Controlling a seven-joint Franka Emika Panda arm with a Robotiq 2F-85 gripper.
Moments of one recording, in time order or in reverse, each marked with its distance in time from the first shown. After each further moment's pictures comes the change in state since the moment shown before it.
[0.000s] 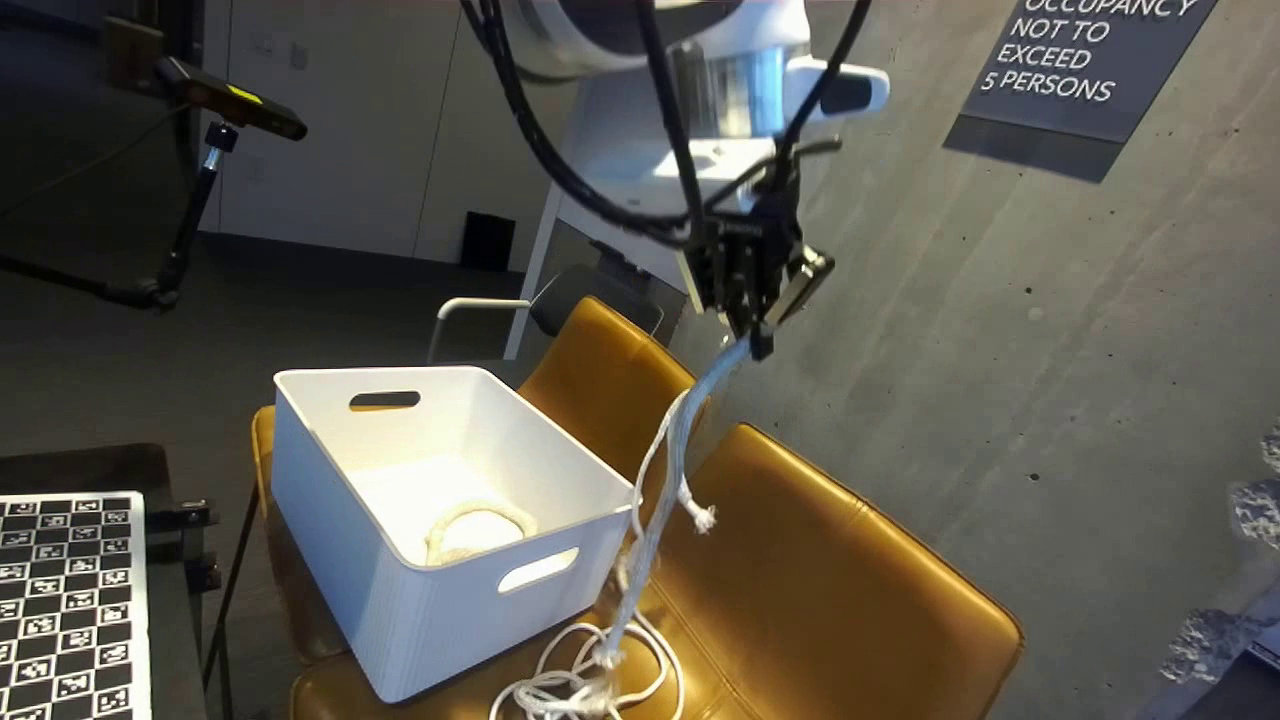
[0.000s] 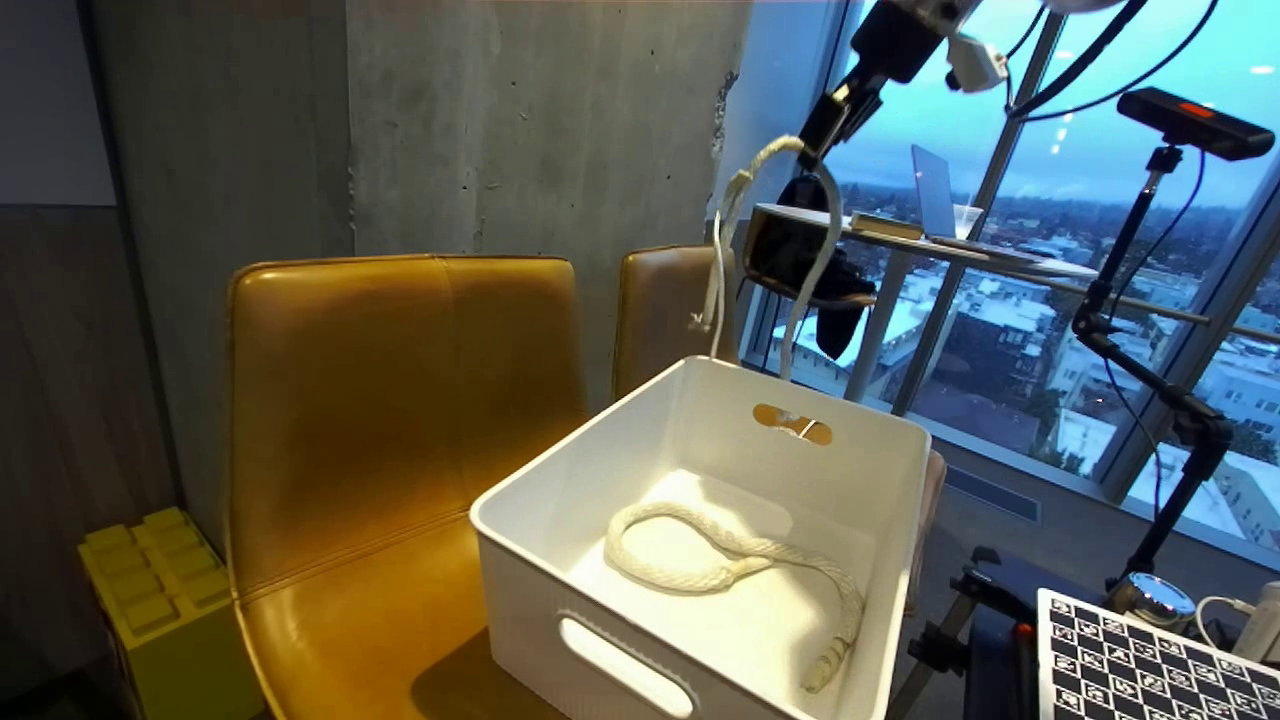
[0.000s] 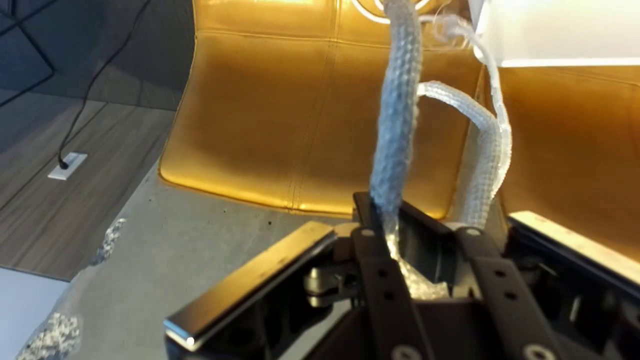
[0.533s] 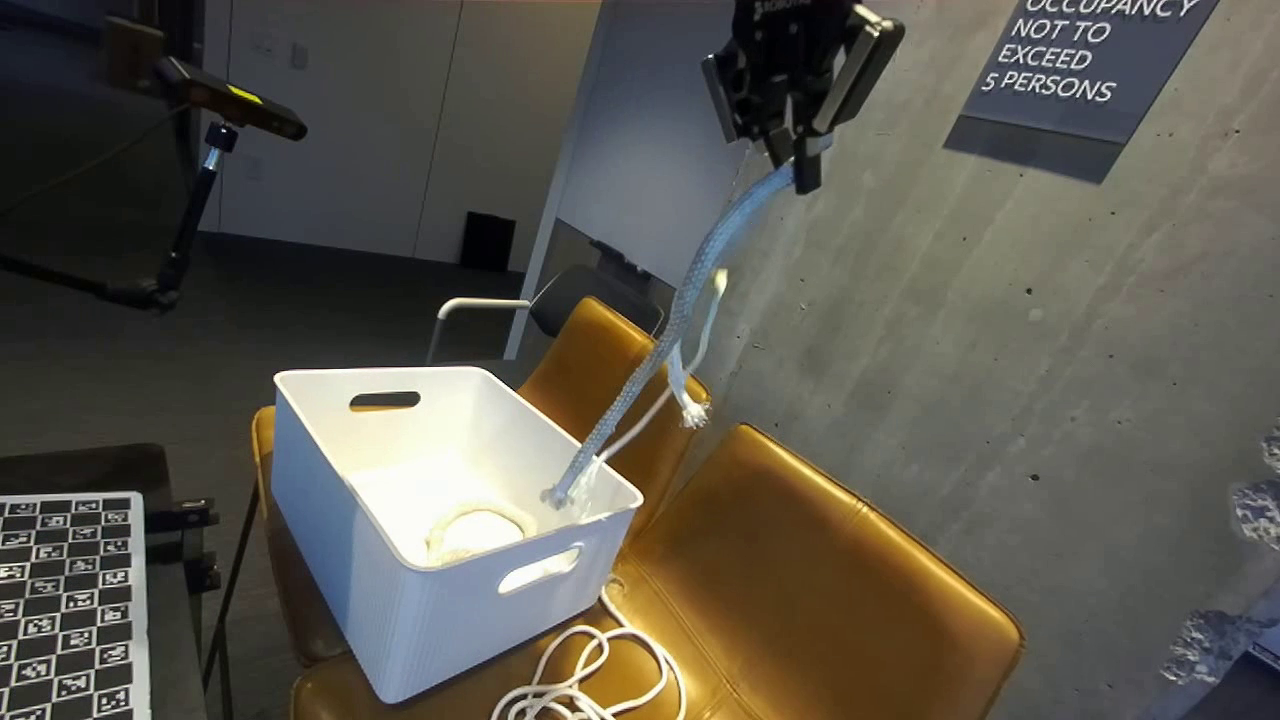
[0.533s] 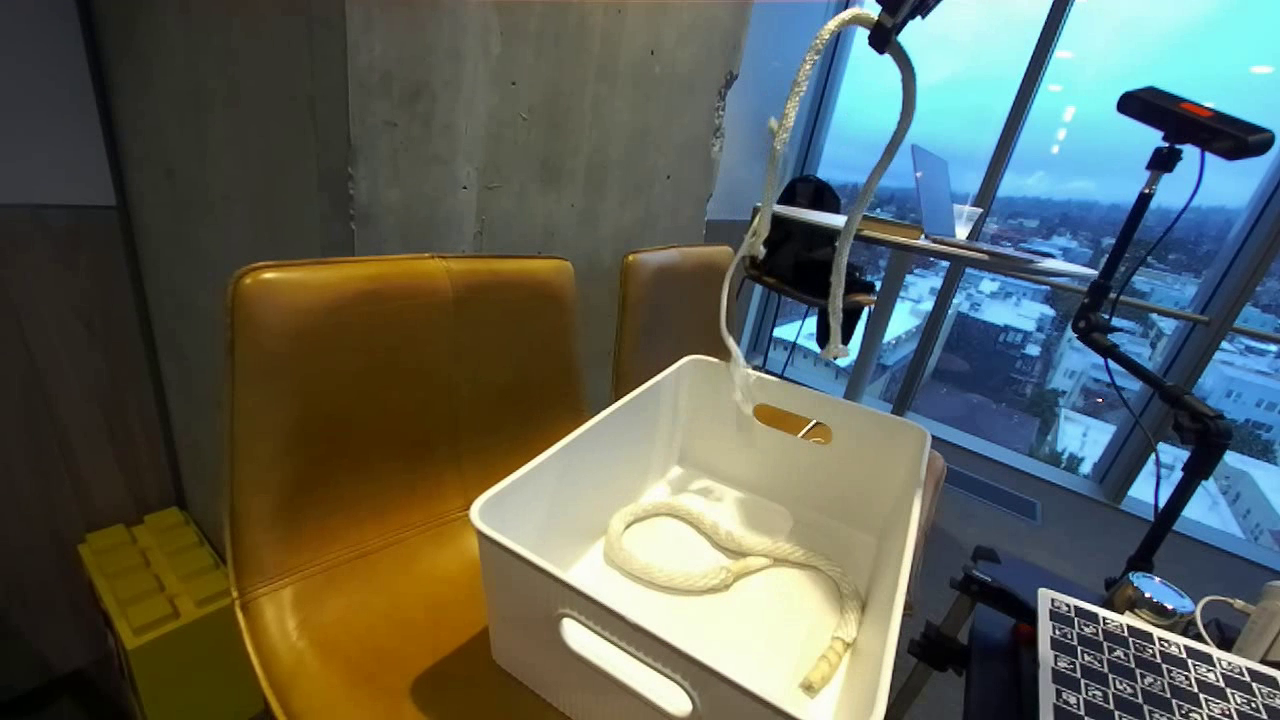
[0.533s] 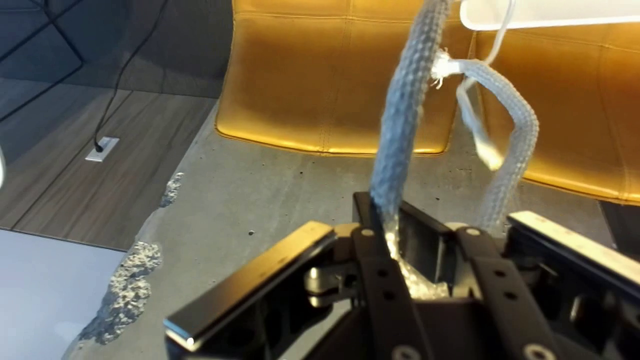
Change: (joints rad) arm -0.005 -0.169 -0.007 0.107 0.001 -0.246 -0.008
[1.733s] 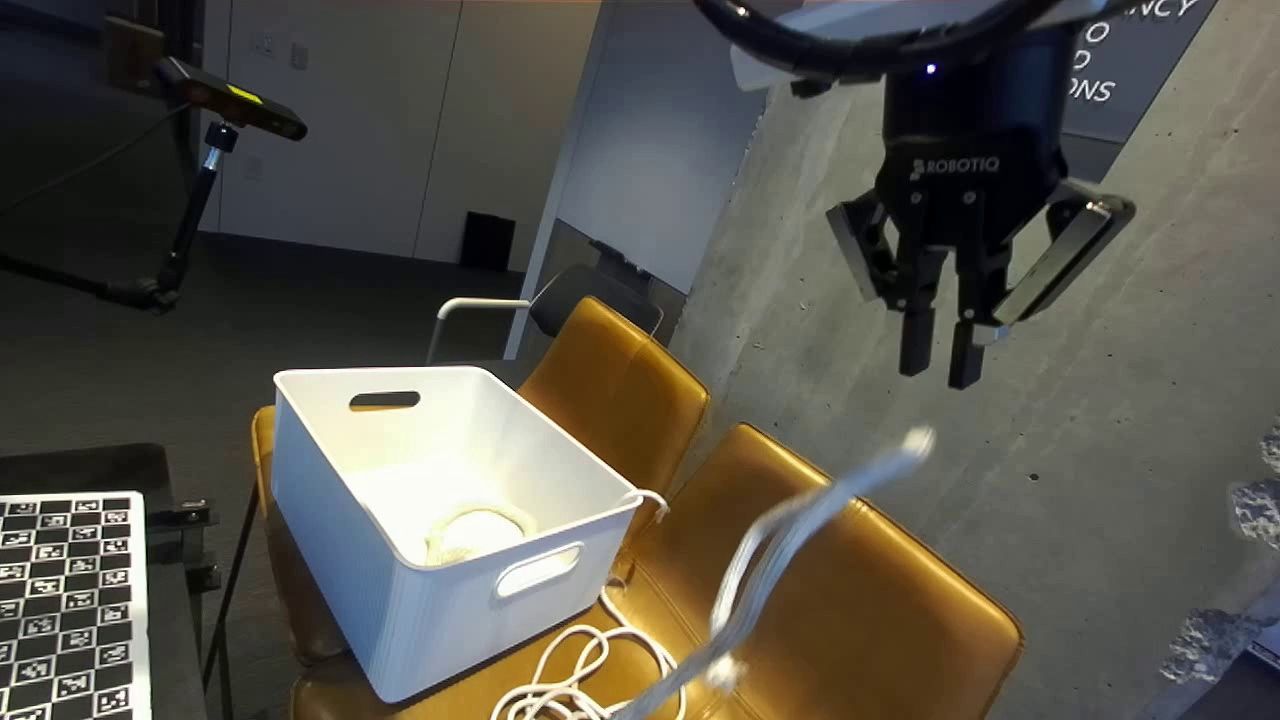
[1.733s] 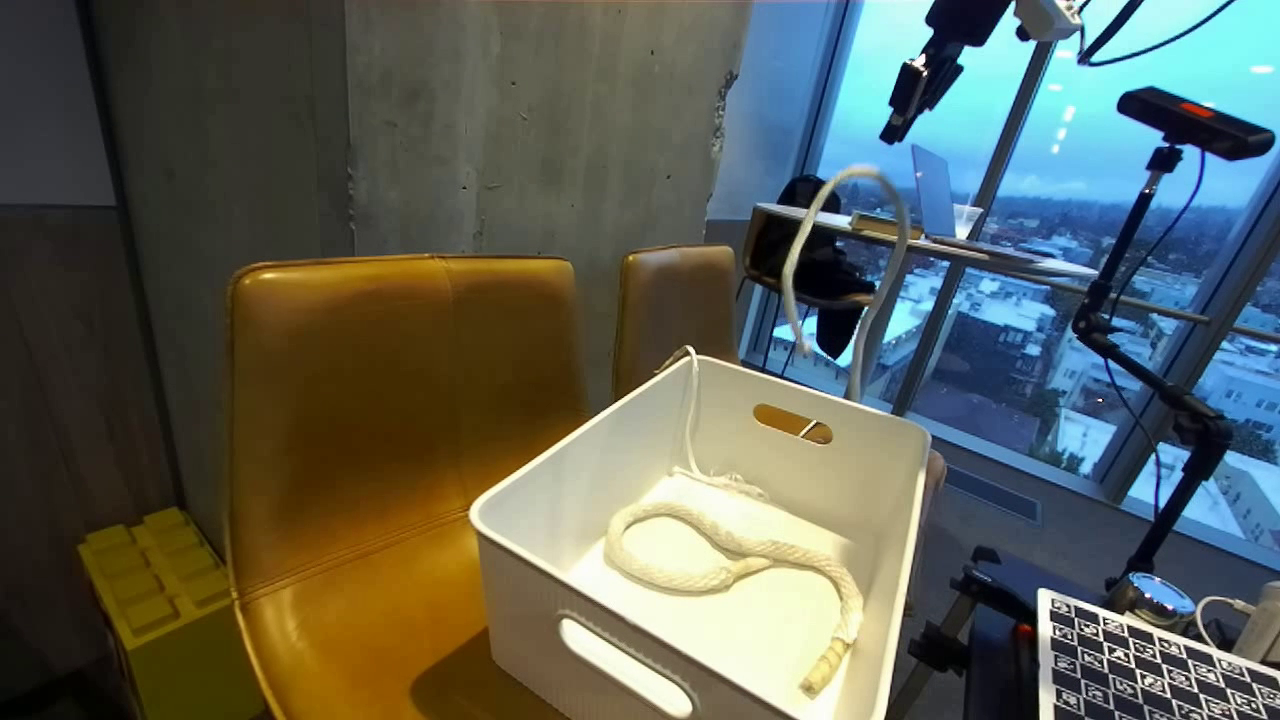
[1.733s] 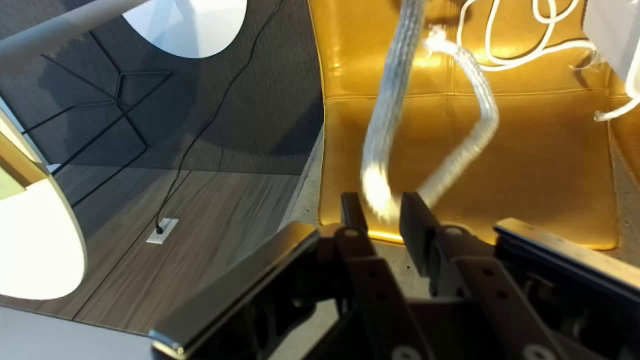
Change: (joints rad) arm -0.112 0.224 -0.092 0.146 0.006 -0.055 -0.086
